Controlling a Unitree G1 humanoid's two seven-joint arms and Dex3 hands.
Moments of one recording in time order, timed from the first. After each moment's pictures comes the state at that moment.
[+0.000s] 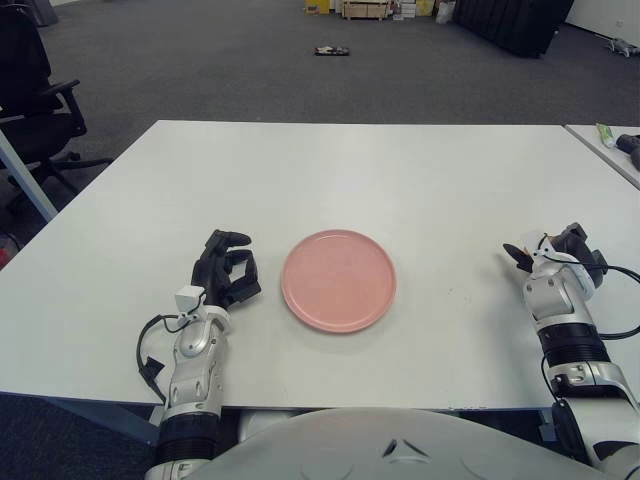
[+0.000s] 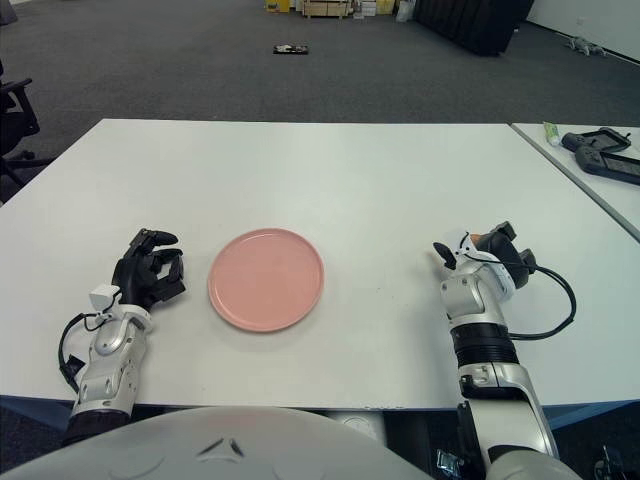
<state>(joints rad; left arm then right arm) 0.18 0.00 0.16 0.12 -0.15 -0.16 -0.04 -0.25 -0.41 -0.01 0.36 -0.46 0.76 -0.29</state>
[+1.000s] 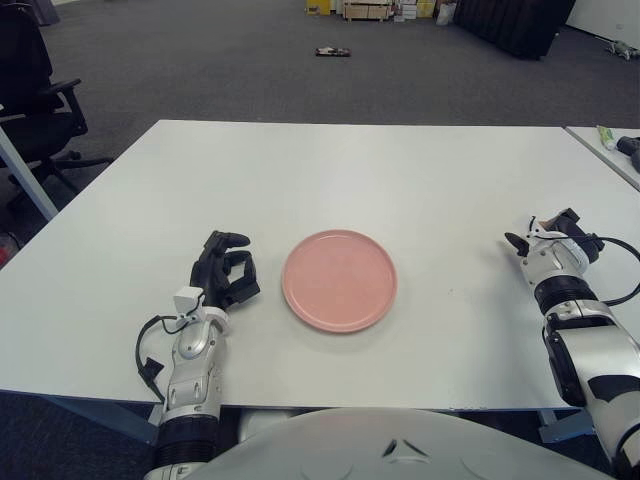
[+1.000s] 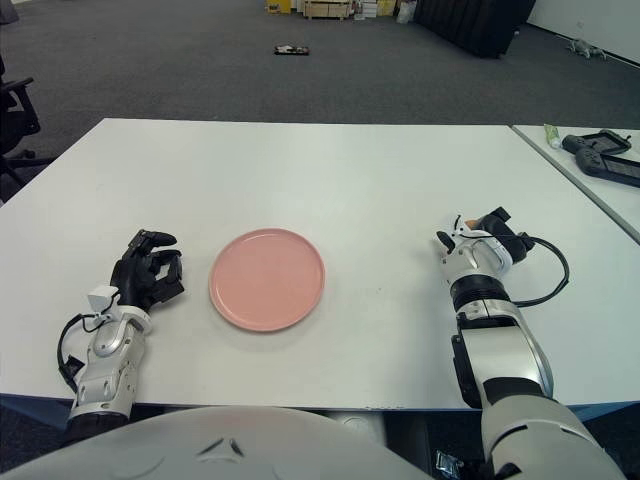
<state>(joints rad) 0.19 0.00 0.16 0.09 -0.15 -0.15 -0.04 -0.56 -0.45 0.09 0.99 -0.48 0.53 -0.32</state>
